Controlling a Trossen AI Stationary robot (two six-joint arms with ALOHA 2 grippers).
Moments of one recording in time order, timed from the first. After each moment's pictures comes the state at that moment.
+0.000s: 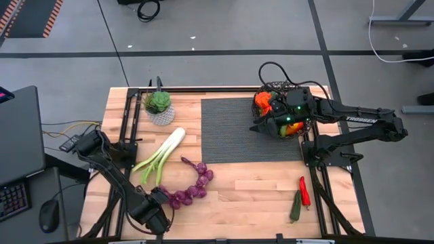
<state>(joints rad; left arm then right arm) -0.87 1.77 1.26 -1.12 0.21 -1.50 -0.18 0.95 0.93 -0.42 -0.20 0.77</state>
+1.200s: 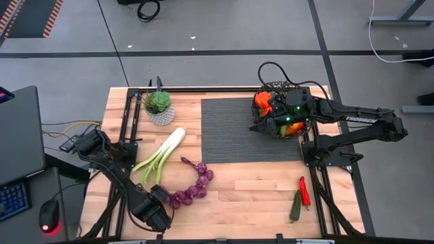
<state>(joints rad) -0.85 1.77 1.22 -1.11 0.22 -1.51 -0.18 0.95 0.93 -0.42 -0.20 0.78</state>
